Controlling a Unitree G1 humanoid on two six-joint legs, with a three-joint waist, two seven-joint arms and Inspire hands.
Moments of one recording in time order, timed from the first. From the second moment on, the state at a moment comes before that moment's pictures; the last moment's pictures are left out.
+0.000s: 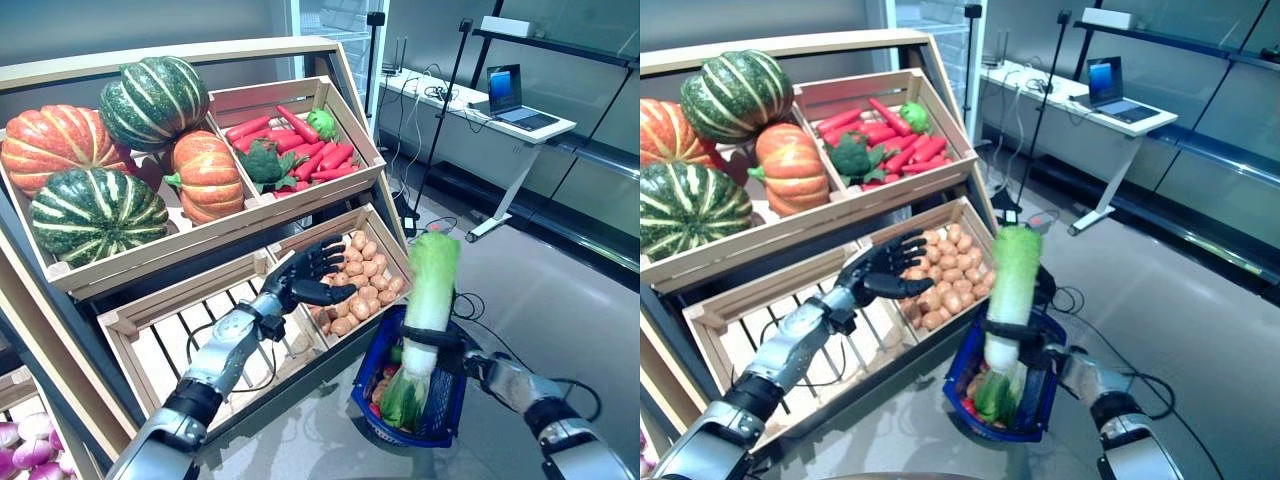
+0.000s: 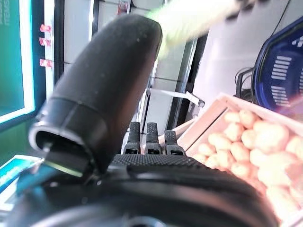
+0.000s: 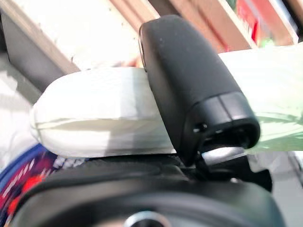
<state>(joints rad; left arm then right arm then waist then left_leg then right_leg) -0.35 0.47 -0.31 0.43 -0.62 -0.05 -0.28 -0.31 -0.49 0.21 0.90 0.87 0.31 0.40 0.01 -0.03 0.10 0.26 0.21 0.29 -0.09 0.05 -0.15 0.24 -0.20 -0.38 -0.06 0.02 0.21</state>
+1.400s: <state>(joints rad) -0.63 0.56 -0.30 0.55 -0.85 -0.18 -0.16 -0.93 -0.66 0.17 1.25 0.95 0.14 0.21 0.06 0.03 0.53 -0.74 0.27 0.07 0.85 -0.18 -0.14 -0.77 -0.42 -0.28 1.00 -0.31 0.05</state>
